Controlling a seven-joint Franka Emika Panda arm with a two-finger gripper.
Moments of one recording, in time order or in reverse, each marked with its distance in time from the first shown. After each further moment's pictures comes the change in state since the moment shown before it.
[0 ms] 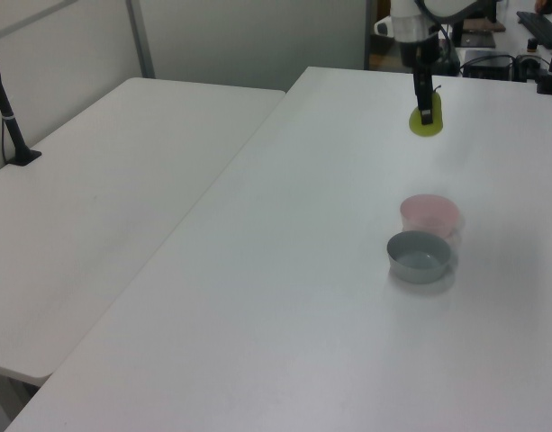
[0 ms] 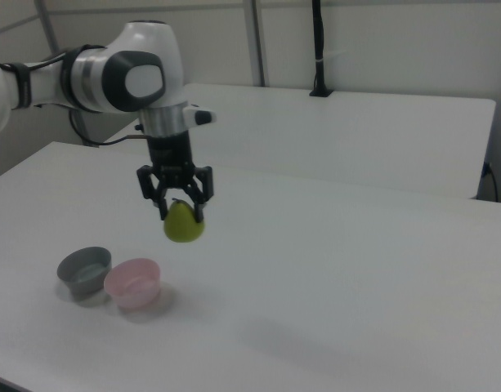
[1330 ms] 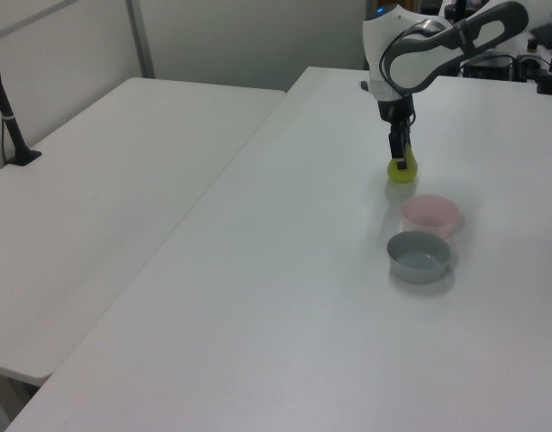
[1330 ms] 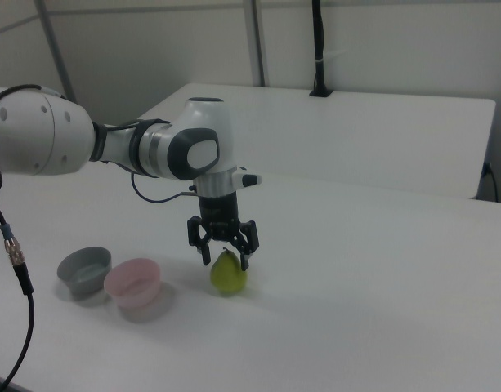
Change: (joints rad) arm -0.152 0.275 0.084 0.004 -0.004 0.252 0.048
